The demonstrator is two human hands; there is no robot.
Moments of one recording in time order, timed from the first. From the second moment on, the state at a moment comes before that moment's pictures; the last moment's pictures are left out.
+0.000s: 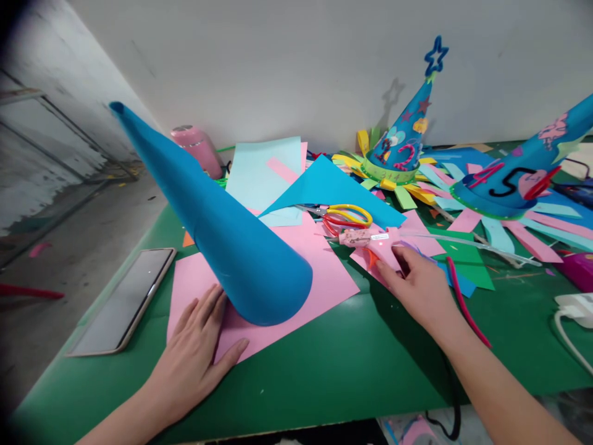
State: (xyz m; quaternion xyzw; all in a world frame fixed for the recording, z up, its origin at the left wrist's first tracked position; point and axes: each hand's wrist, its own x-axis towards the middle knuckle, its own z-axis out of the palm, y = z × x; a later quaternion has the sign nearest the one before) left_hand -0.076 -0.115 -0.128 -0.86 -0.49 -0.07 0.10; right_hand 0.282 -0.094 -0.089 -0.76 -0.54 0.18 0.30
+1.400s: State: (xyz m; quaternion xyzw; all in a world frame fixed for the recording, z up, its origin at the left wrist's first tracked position) left_hand -0.089 -0.107 -0.119 -0.89 -0.46 -0.05 0.08; right_hand 0.188 -0.069 -0.097 -0.52 -0.77 0.28 0.26
